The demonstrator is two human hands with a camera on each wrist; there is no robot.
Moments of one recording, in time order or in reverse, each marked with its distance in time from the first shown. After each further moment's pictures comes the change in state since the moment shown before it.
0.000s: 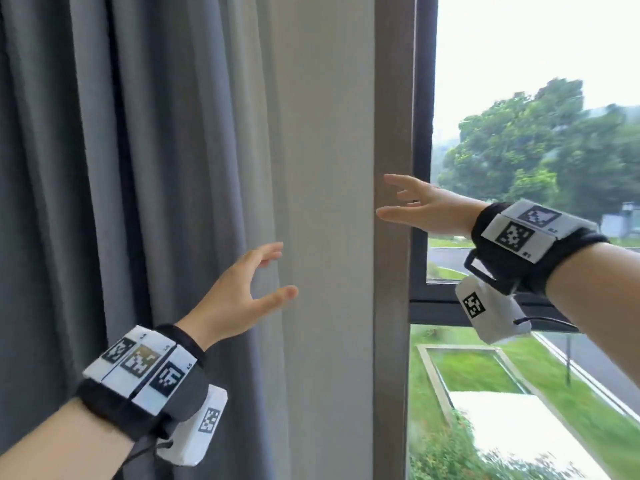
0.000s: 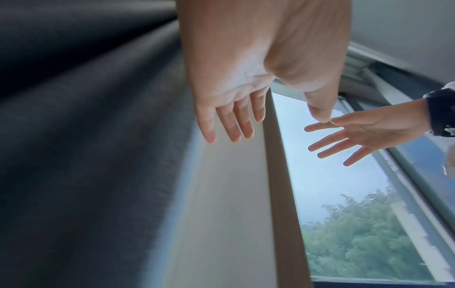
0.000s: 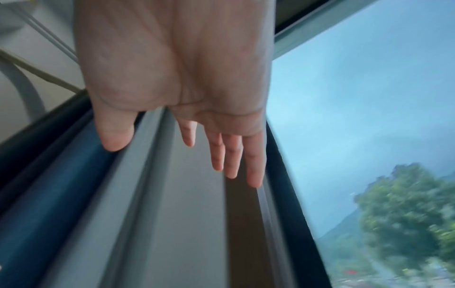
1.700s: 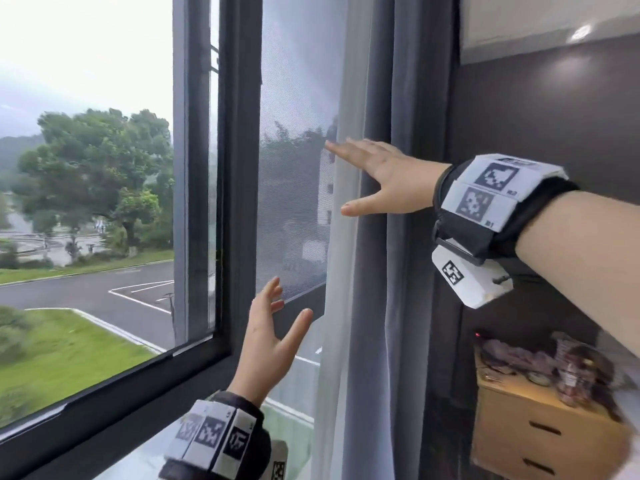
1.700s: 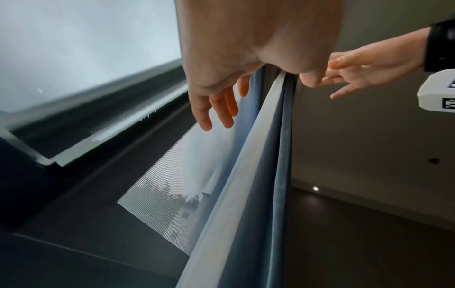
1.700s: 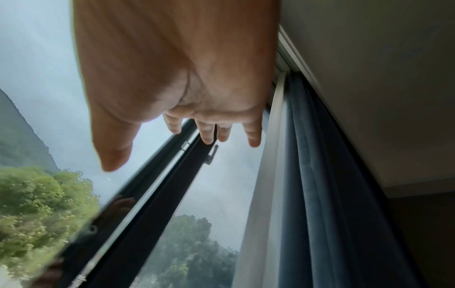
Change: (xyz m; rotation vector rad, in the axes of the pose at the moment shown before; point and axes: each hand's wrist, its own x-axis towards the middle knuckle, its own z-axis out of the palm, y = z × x) left_hand 0.231 0.562 0.760 -1.148 -0.411 0.408; right_hand -0.259 0.437 -0.541 -1.117 0.239 0.793
